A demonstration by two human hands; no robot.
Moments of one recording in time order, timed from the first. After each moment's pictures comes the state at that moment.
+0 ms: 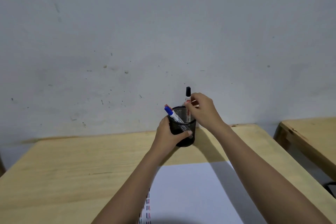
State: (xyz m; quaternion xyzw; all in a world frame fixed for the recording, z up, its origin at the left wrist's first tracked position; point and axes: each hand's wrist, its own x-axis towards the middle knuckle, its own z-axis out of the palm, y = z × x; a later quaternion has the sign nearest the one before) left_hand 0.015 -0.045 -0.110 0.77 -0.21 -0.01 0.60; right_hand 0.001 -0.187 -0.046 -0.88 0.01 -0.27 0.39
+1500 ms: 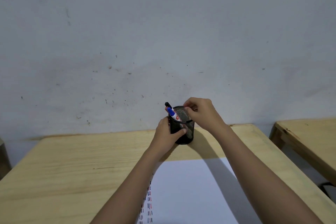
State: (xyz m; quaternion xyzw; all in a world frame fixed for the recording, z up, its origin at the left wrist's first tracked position) left_hand 0.009 -0.037 -0.111 0.80 -0.22 -0.02 0.56; right_hand -0.024 -0.180 -0.040 -0.91 -0.01 -0.22 0.36
